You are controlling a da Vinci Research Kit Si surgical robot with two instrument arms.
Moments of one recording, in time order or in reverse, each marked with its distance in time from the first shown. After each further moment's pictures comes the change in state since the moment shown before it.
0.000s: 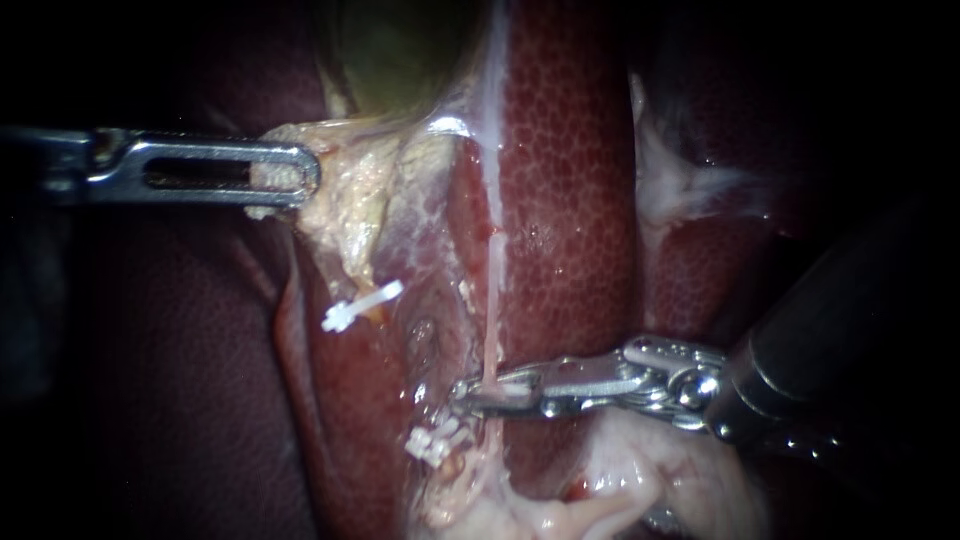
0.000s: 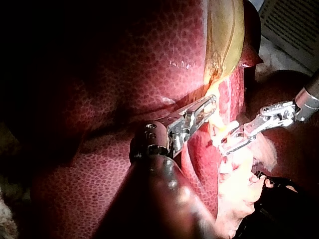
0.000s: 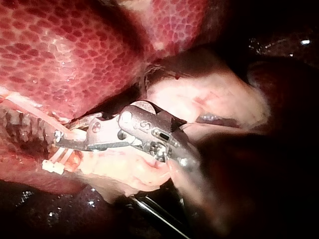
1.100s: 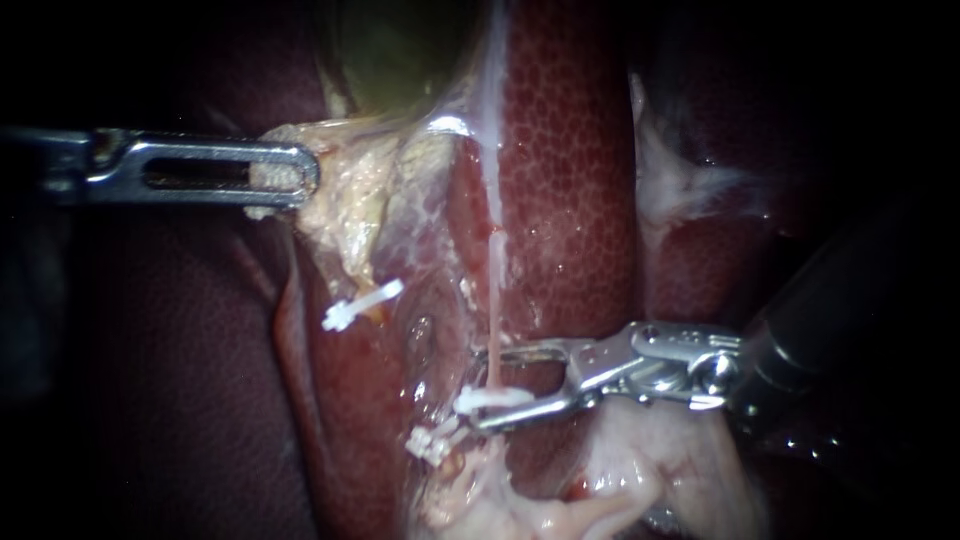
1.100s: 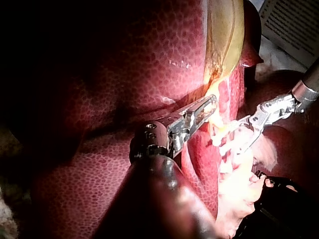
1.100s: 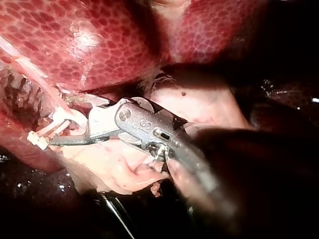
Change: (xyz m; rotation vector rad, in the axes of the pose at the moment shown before) right arm 0.003 0.000 -0.003 0.000 0.105 -0.359; left arm 0.000 0.000 0.000 0.001 0.000 0.000
